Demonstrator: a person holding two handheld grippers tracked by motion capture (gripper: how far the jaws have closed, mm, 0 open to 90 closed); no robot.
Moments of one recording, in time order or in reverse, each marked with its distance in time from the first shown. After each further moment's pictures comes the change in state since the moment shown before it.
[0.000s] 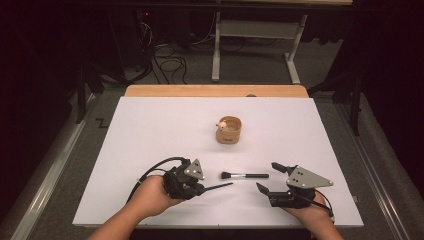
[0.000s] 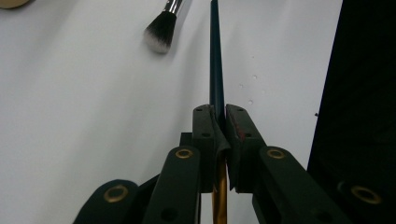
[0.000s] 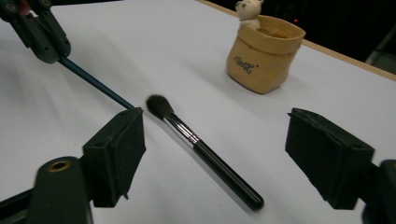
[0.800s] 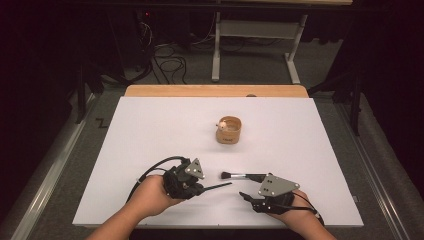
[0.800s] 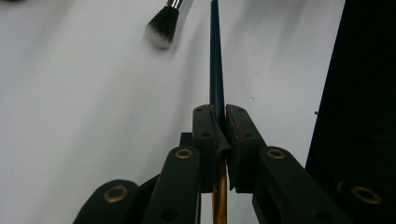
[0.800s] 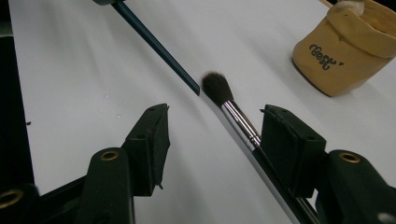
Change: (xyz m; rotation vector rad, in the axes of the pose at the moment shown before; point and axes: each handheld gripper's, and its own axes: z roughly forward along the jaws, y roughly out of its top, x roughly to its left) left arm 0.001 0.002 -0.002 0.019 0.004 -0.021; right arm 0.036 0.011 0.032 0.155 0.103 -0.216
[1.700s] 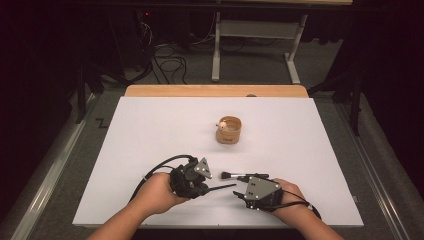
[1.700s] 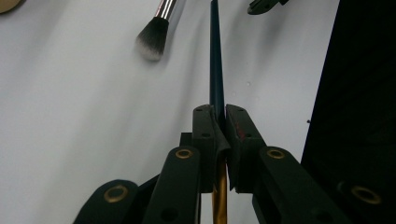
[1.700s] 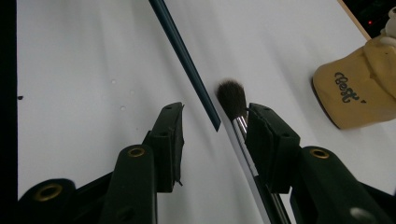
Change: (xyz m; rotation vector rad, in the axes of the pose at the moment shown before) left arm -0.005 0.017 0.004 0.042 -0.011 0.028; right arm 0.007 0.022 0.016 0.104 0.036 -0.233
